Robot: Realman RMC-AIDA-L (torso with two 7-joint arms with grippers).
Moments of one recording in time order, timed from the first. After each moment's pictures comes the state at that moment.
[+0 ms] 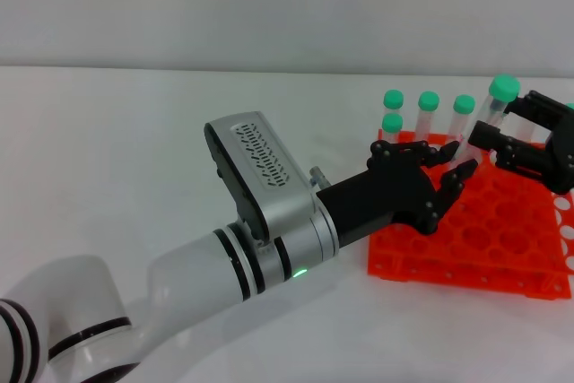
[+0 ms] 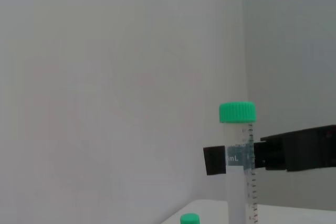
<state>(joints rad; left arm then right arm) -0.79 -2.11 2.83 0.40 -0.72 1.00 -0.29 0.51 1.98 -0.81 -0.44 1.72 1.64 -1.98</state>
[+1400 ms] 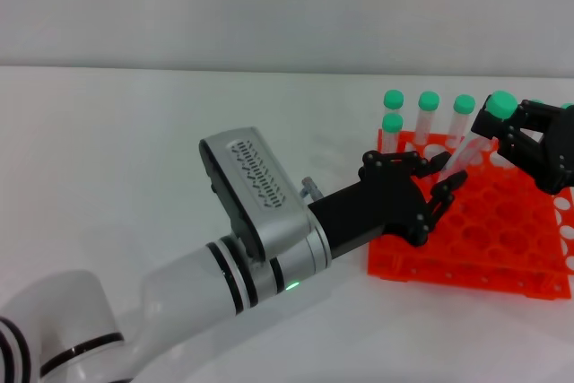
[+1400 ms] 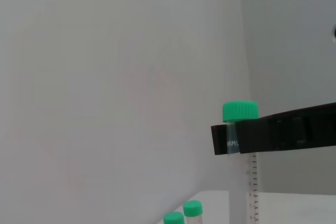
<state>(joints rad) -0.76 -2.11 2.83 0.40 -0.71 1.00 -0.23 0.51 1.99 -0.81 -0.44 1.73 1.63 -2.03</state>
